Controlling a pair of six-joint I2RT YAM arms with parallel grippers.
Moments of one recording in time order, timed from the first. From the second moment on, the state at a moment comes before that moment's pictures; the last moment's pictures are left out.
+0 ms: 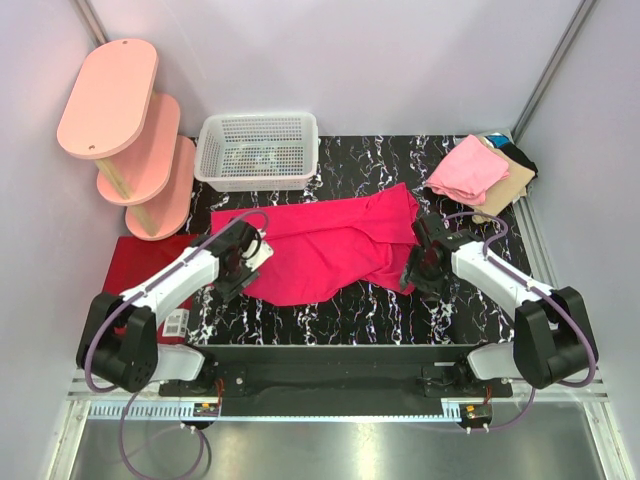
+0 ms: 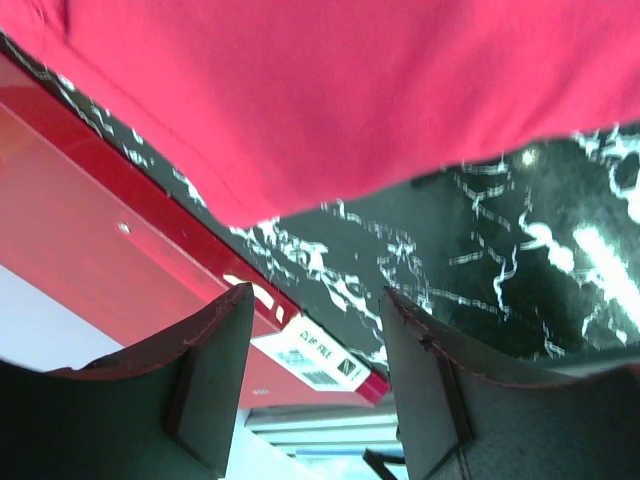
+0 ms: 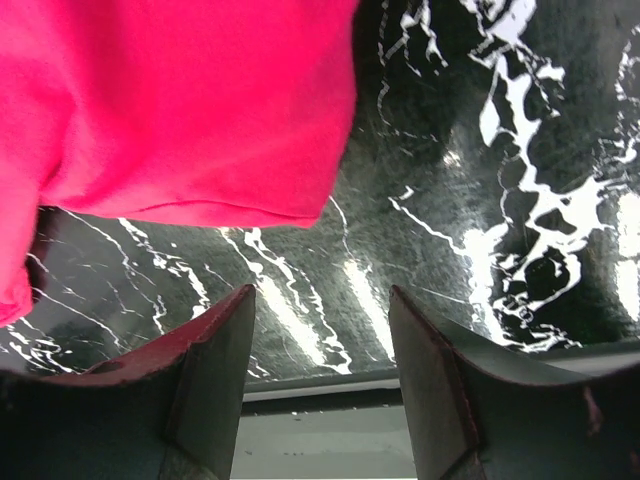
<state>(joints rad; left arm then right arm) -0.39 1.31 0.79 -0.84 -0.25 0.44 0.37 1.36 0.82 -0.80 0.02 0.78</state>
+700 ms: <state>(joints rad) -0.30 1.43 0.73 -0.62 -0.30 0.45 0.37 1.54 0.83 -0.65 0.03 0.77</state>
